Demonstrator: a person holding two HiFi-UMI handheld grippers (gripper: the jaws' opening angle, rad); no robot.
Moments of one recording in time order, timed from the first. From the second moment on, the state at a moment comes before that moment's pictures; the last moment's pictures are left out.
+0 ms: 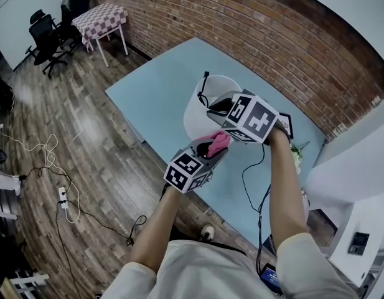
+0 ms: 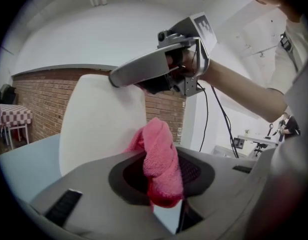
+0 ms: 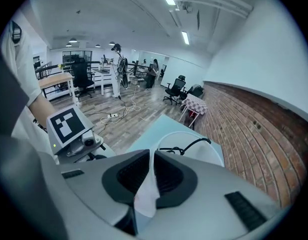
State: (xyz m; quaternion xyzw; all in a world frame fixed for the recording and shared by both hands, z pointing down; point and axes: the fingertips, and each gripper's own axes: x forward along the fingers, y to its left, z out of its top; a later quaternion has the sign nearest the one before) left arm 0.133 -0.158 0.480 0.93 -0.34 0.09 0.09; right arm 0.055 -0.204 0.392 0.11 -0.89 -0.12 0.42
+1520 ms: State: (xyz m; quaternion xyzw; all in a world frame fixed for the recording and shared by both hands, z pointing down) left arm 0.132 -0.182 0.392 0.88 -0.44 0.18 -0.03; right arm 0.243 -0.149 0.424 0.34 -0.92 0.10 0.14
